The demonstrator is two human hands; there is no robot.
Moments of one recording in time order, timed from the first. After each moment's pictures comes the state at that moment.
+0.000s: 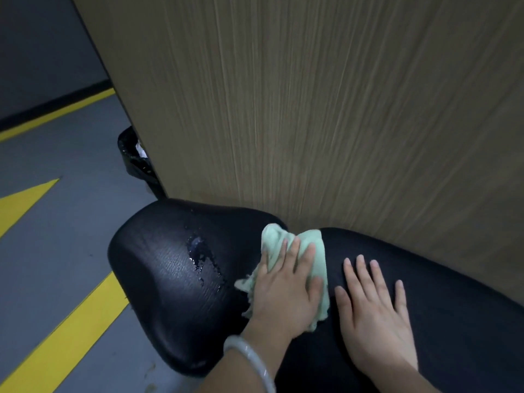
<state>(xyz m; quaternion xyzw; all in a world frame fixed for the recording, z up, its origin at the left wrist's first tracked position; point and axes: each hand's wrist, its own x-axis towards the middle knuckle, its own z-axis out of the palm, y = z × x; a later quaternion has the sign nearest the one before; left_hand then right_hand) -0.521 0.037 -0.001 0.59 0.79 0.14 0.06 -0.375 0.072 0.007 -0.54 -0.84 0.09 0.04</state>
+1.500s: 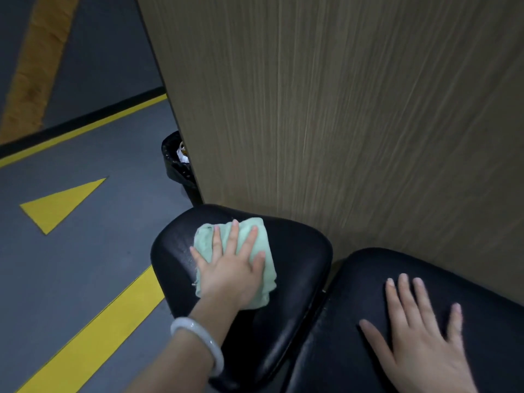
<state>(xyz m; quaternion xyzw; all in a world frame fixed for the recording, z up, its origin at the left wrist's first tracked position) -0.656 -0.004 0.013 0.40 0.91 0.03 0.10 -0.391 0.081 -0.007 -0.50 -0.87 0.02 0.01</state>
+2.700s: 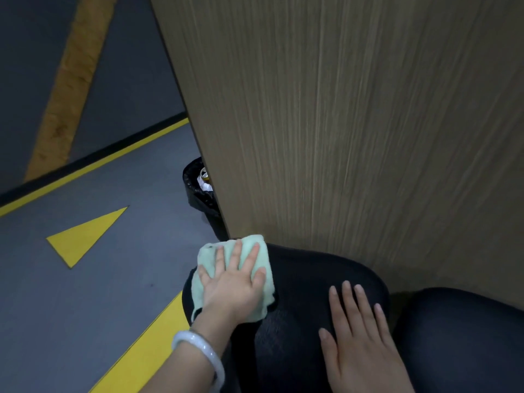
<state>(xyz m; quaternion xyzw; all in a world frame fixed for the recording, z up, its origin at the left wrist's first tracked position) -0.750 -0.001 0.012 0.39 0.91 0.03 0.12 -0.543 0.057 -0.042 -0.37 -0.90 0.05 0.24</state>
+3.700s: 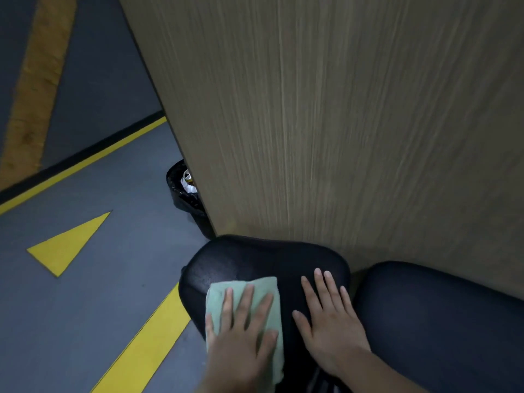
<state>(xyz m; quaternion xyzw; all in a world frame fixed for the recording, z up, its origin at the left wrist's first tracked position) -0.663 -0.083 0.001 0.51 0.86 -0.01 0.09 -0.525 0.044 -0.003 -0.40 -0.91 0.13 0.01</state>
